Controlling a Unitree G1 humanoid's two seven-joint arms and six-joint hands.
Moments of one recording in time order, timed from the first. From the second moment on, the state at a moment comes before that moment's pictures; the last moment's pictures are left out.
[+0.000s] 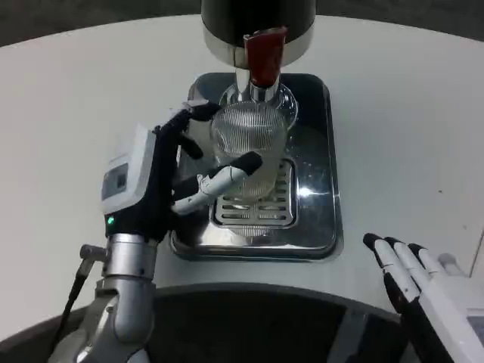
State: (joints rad) left arm -0.64 0.30 -0.20 0.72 0.56 -0.49 0.65; right arm 0.50 -0.05 0.12 -0.95 -1.24 0.03 0.44
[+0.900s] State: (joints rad) left arm -0.47 0.57 0.06 0.28 0.01 -0.57 -0.09; right arm 0.47 -0.06 0.12 -0.94 -1.23 0.03 0.43
